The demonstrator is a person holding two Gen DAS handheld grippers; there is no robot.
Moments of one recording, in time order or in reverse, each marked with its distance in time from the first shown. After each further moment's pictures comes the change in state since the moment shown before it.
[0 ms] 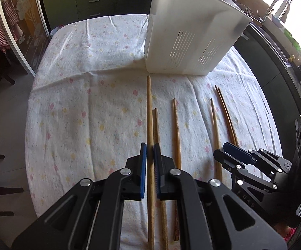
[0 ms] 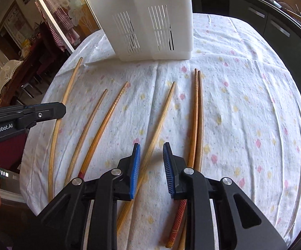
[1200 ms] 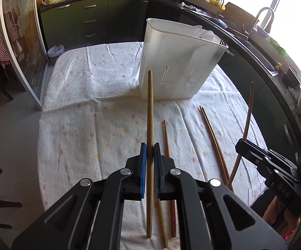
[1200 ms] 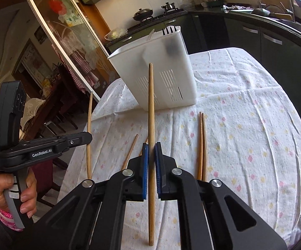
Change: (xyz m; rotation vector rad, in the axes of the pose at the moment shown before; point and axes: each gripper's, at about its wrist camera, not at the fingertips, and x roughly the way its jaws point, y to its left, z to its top) left arm -0.052 -0.001 -0.001 0.042 -0.159 -0.039; right arm -0.085 -0.016 -0.001 0.107 -0.293 0.217
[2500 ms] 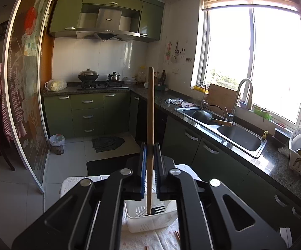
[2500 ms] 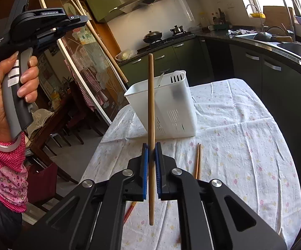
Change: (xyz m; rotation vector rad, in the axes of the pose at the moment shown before) left arm -0.130 -0.065 0.160 0.081 -0.631 0.016; right arm -0.056 0.012 0.019 -0.046 -0.134 0.029
